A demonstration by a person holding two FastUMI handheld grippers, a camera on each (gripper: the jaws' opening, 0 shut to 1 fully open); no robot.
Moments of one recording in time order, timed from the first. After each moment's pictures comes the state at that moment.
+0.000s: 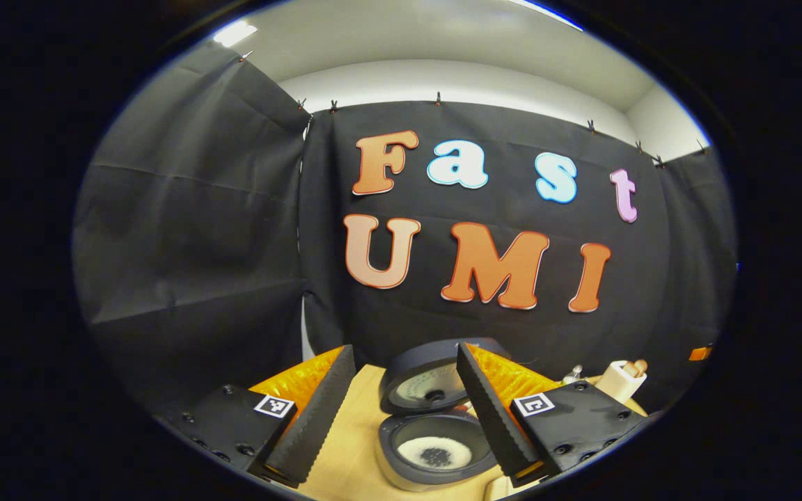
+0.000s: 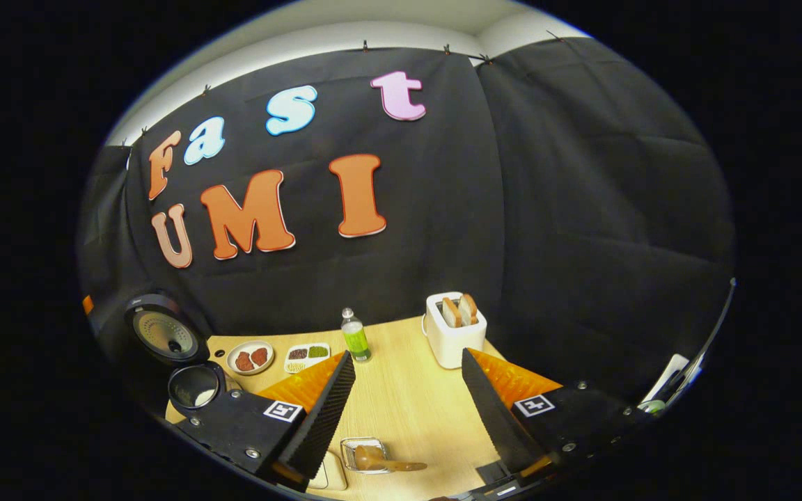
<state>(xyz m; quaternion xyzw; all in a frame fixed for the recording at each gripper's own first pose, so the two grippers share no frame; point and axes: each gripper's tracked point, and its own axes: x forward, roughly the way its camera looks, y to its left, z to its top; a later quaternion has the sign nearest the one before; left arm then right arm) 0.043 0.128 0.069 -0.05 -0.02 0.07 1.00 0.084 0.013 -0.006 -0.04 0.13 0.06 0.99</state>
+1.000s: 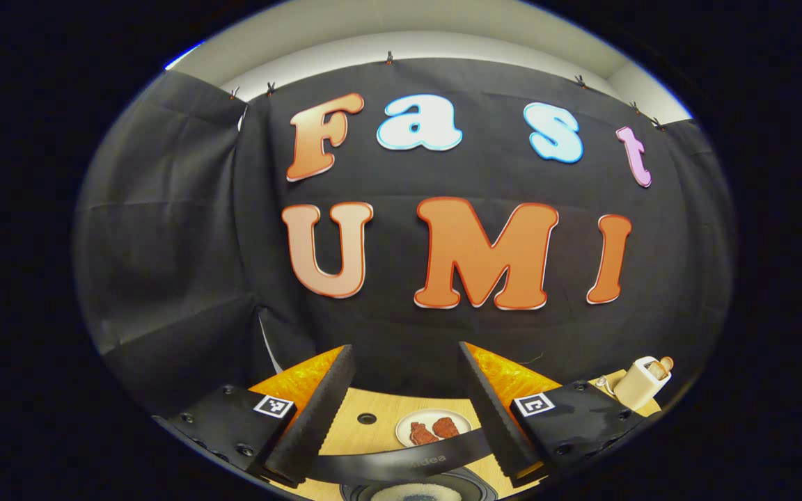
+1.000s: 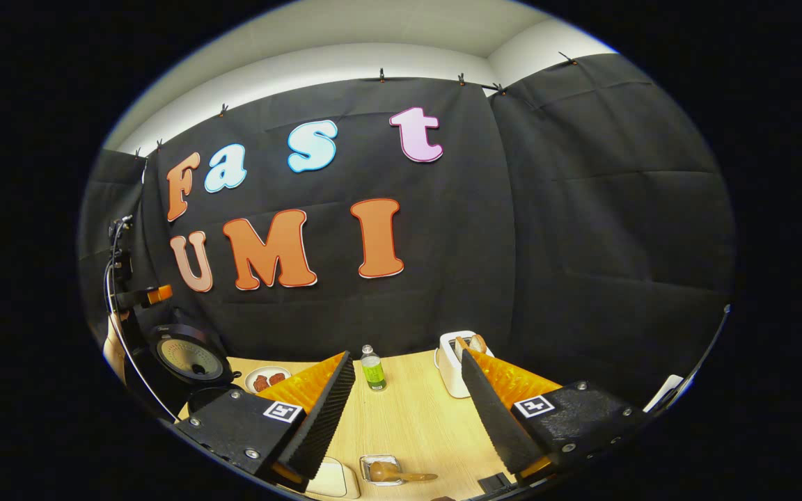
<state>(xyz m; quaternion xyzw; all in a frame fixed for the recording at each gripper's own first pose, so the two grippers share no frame) 0.278 0.076 0.047 0.01 0.06 0.05 1.00 0.068 0.029 0.046 -0.04 0.08 0.08 0.99</state>
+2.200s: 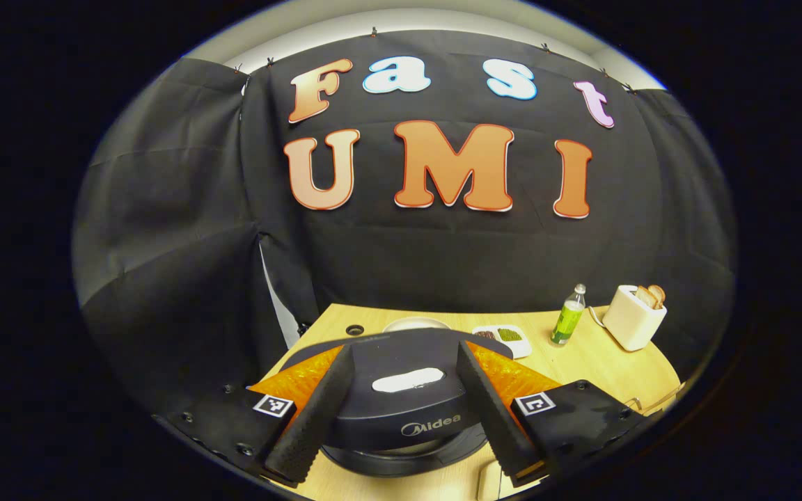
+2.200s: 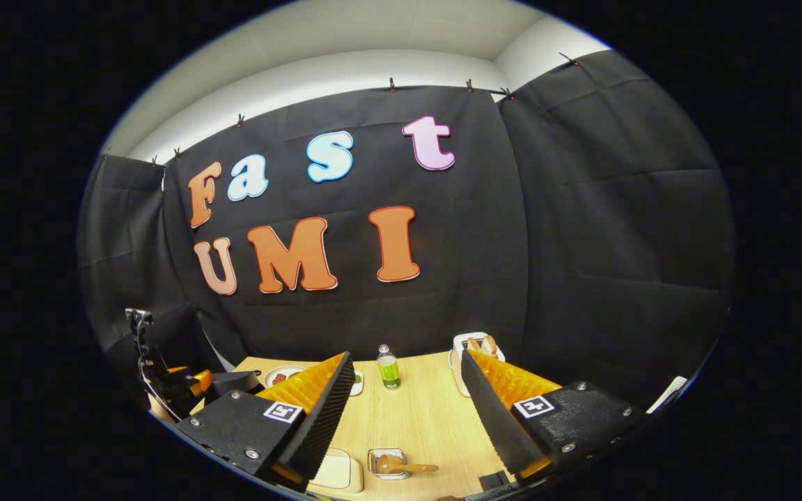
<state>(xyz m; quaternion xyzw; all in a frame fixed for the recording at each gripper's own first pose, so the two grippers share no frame) 0.109 0.011 -0.140 0.02 0.14 0.04 0.99 0.034 0.022 0.058 -0.02 0.08 0.13 0.99</state>
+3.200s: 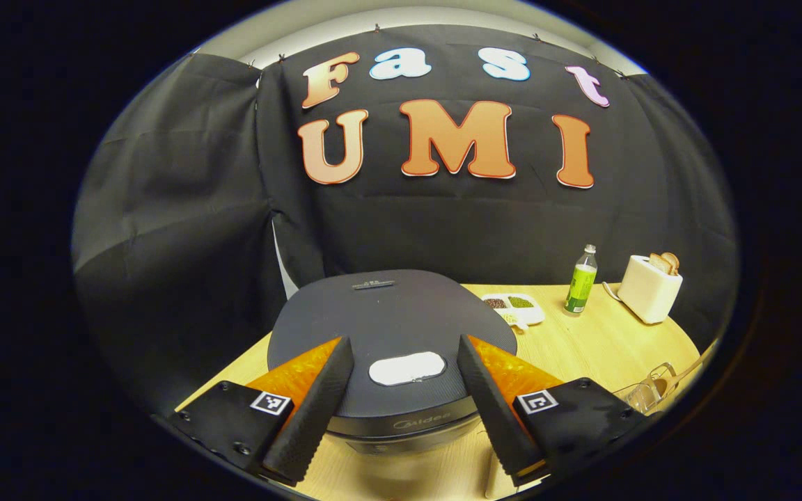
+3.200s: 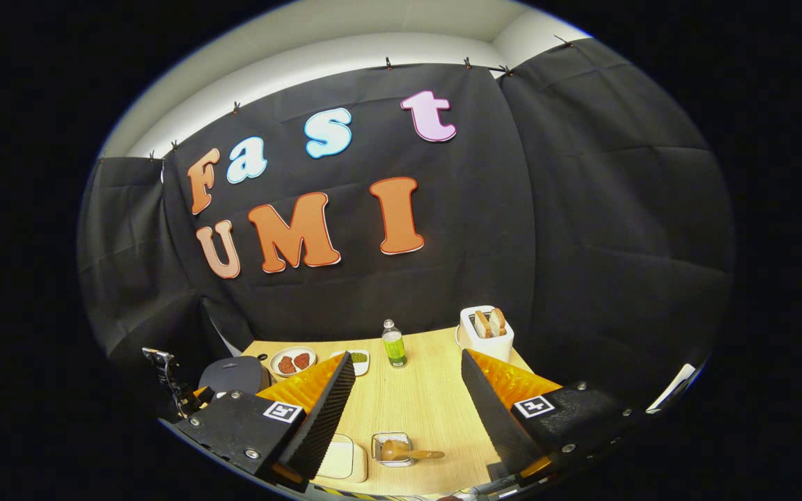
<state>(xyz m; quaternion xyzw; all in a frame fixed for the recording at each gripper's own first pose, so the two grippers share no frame) 0.077 0.002 -0.241 0.04 0.14 0.07 0.99 0.041 0.019 0.011 -0.02 0.14 0.14 0.98</state>
